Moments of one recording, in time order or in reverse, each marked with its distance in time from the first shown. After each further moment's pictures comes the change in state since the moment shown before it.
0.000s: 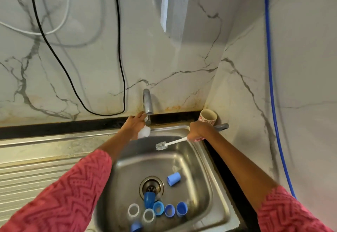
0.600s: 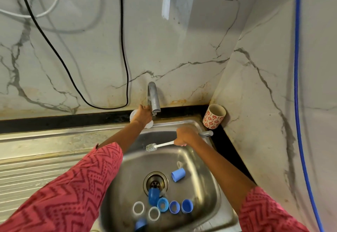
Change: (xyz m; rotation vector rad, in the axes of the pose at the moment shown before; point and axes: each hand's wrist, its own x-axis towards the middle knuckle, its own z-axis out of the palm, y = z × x) left_hand 0.029 0.002 0.000 0.389 -0.087 0.055; right_hand 0.038 -0.068 0.032 -0.056 -0.015 -0.013
